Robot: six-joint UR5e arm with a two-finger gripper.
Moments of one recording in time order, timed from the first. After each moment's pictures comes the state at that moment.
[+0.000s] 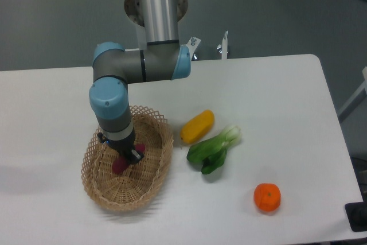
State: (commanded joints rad) arm 2.10 -1.99 -1.79 -0.82 1.56 0.85
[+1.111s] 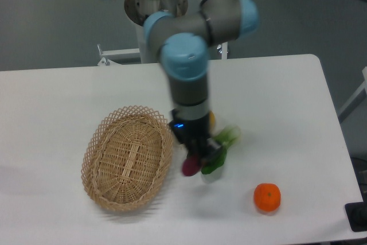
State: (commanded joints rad) arm 2.53 -1.86 -1.50 -1.12 1.54 1.25
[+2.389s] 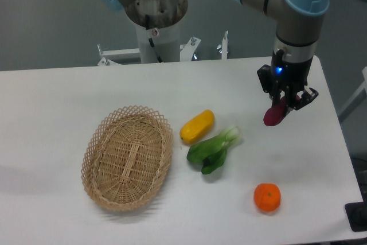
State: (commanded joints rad) arm 2.71 -1.82 -1.49 -1.18 1.49 1.51
